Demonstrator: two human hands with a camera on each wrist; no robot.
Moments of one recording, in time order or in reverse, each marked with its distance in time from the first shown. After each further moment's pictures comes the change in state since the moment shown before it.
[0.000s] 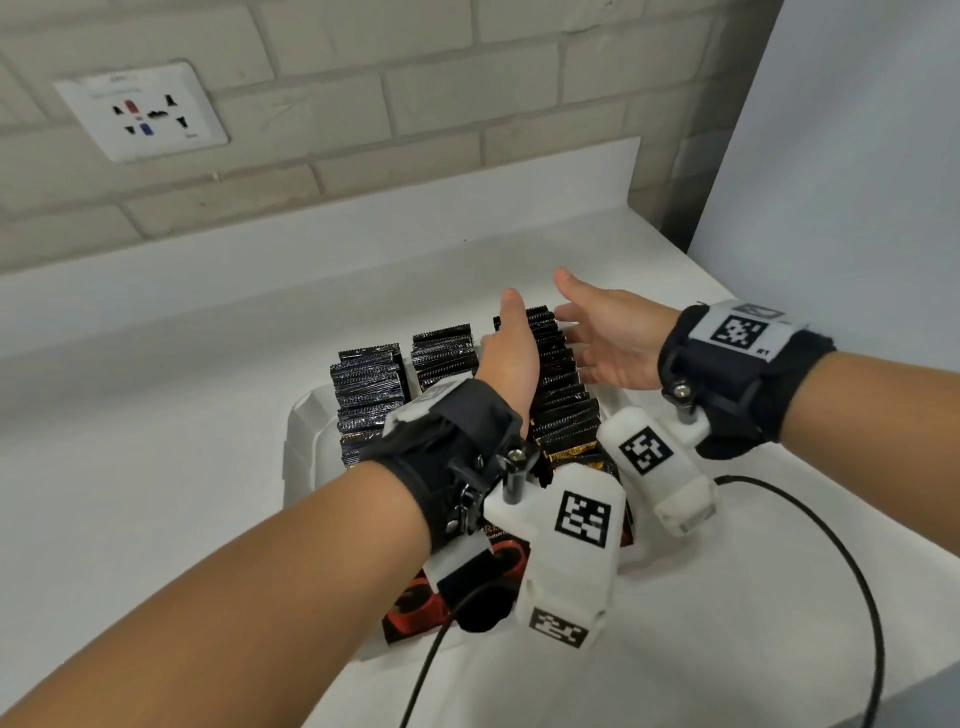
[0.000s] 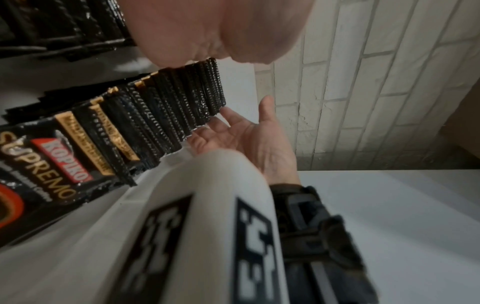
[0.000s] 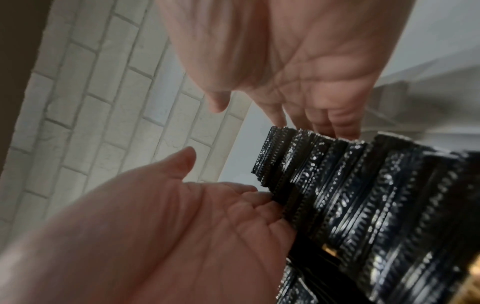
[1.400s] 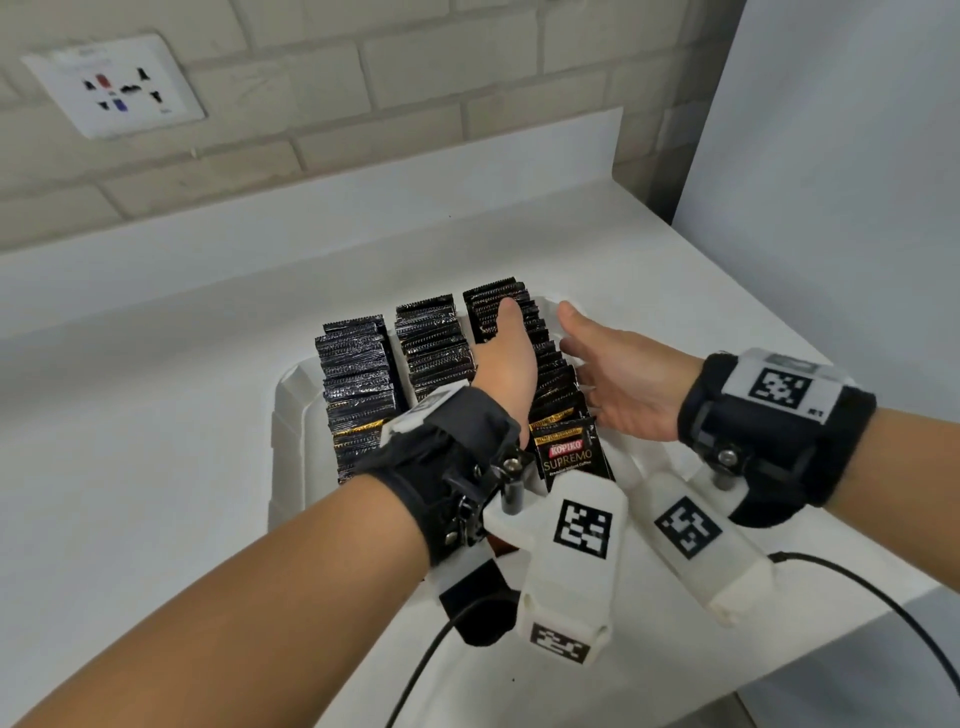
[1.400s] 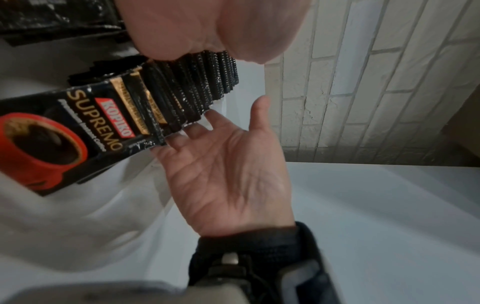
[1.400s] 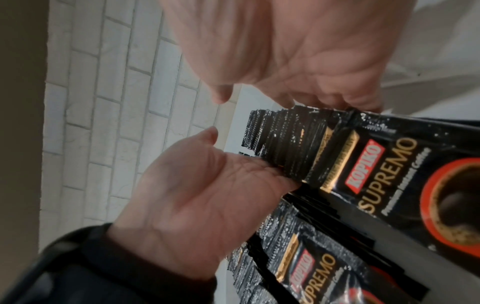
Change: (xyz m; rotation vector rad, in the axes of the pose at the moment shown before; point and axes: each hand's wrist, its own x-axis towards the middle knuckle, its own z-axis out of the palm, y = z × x) left_hand -0.007 -0.030 0.000 0.015 0.009 -0.045; right_hand -0.038 0.048 0.002 0.008 -0.054 0.038
